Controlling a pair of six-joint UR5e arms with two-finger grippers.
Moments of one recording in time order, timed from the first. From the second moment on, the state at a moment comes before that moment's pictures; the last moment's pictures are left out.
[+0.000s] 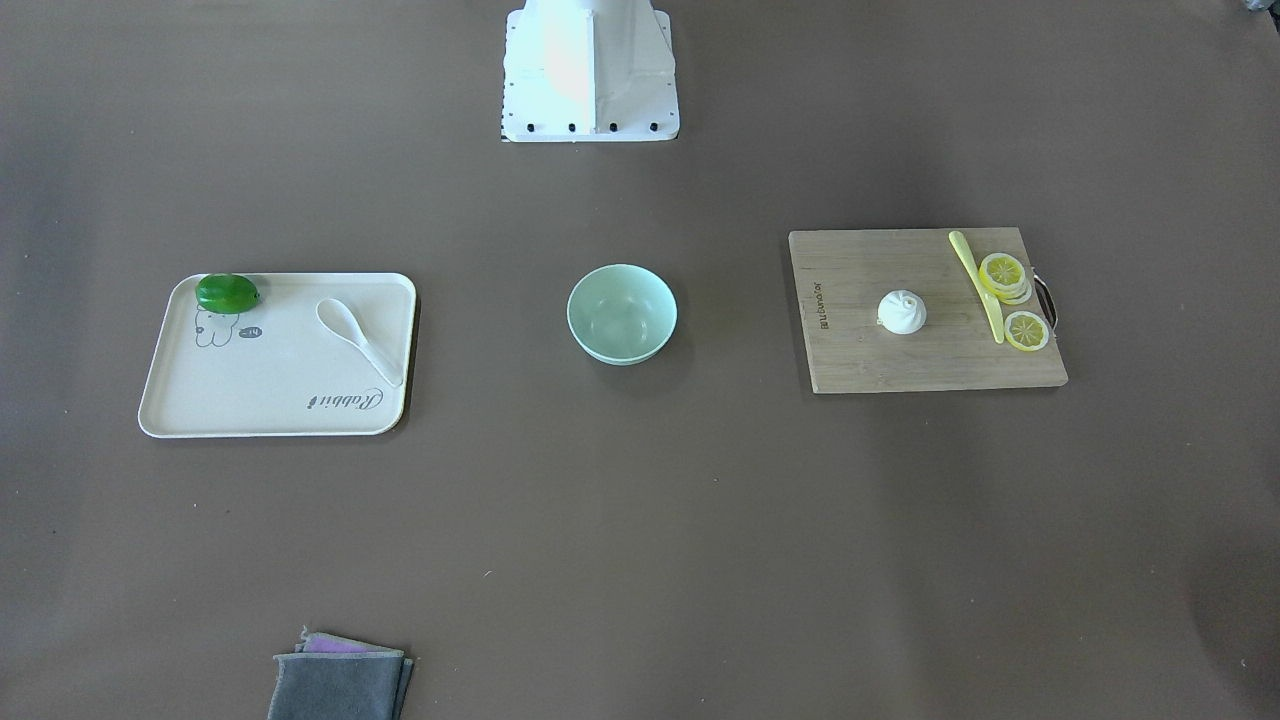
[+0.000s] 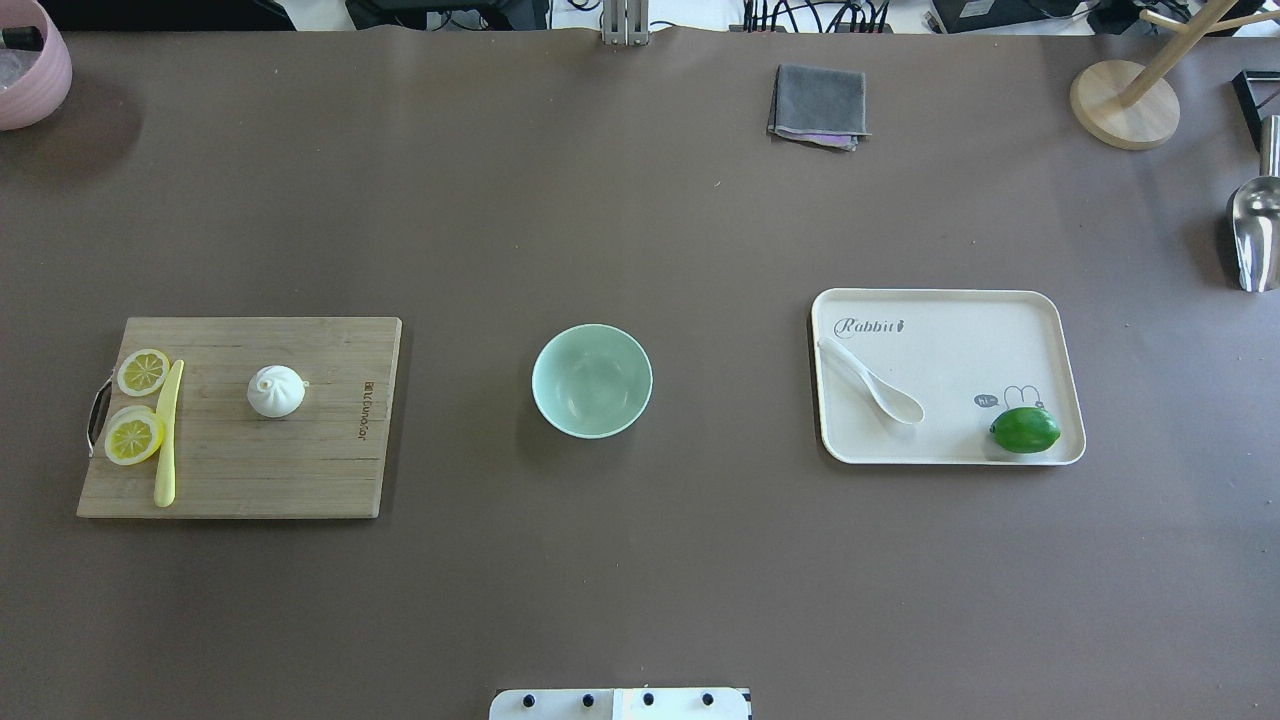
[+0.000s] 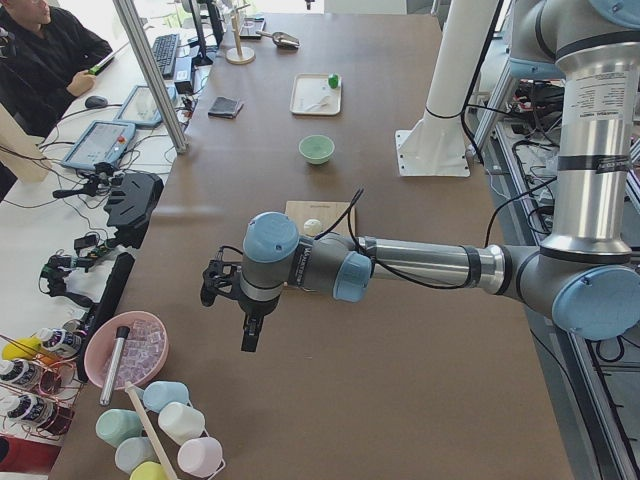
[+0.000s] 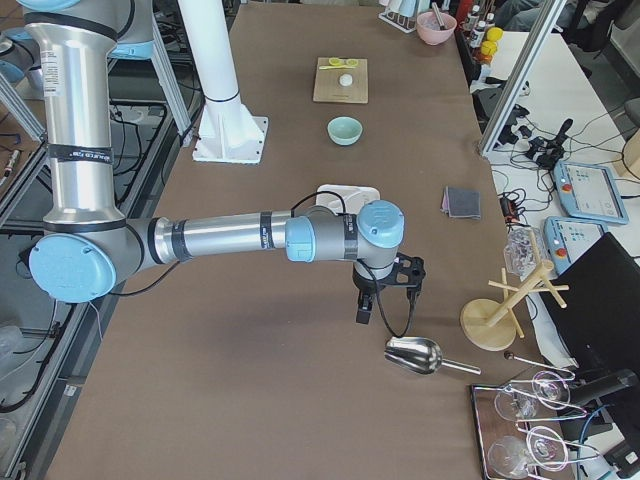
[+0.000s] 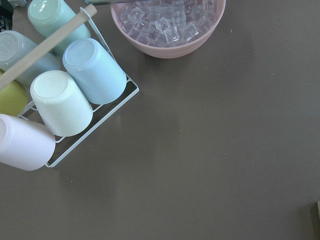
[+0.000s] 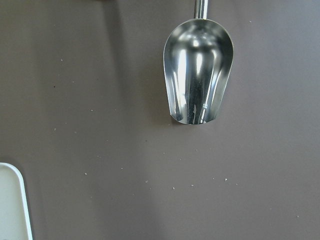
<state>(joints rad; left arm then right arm) -1.63 -1.54 -1.67 -1.79 -2.29 -0.13 1.53 -1.57 1.72 -1.62 2.35 0.28</state>
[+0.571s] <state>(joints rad) -1.63 -1.55 -1.72 -1.78 -2.29 -0.13 1.53 -1.60 1.74 -1.62 2.37 0.28</state>
